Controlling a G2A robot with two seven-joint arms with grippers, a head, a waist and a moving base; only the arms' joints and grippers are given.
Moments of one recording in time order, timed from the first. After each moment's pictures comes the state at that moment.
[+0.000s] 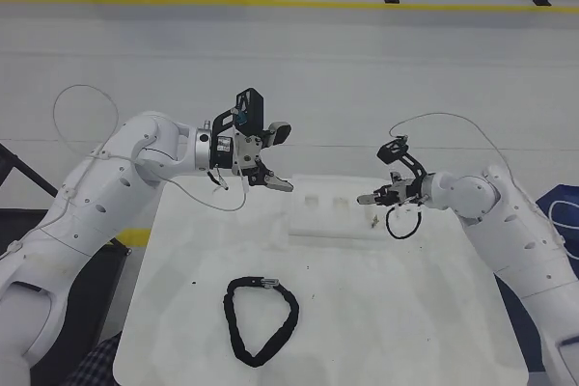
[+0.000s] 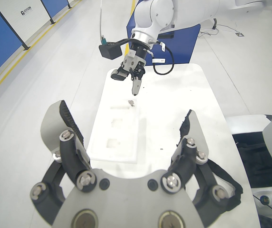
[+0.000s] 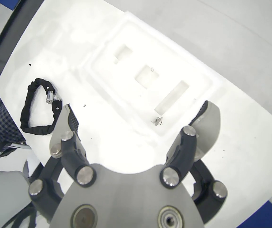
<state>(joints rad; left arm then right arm) 0.37 -0.85 -0.57 -1.31 0.52 -1.01 -0.23 -0.64 -1.08 0.86 -1.11 -0.45 -0.36 0.92</state>
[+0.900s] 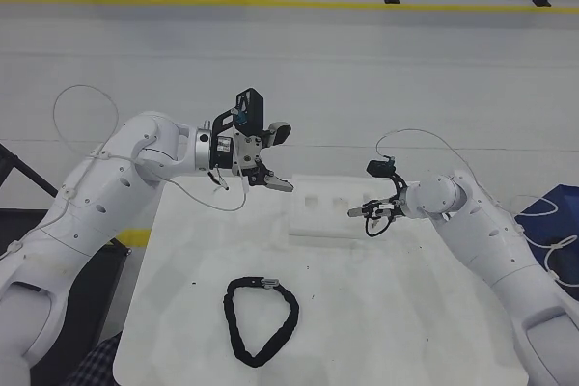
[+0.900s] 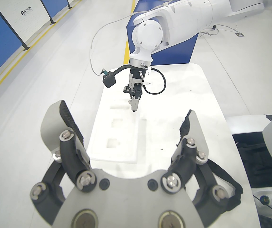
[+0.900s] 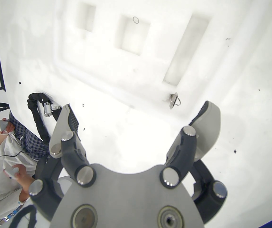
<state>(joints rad) 0.37 -0.85 -0.57 -1.31 0.52 -1.01 -0.23 -0.56 -1.20 0.71 -0.87 -0.29 -0.10 1.03</state>
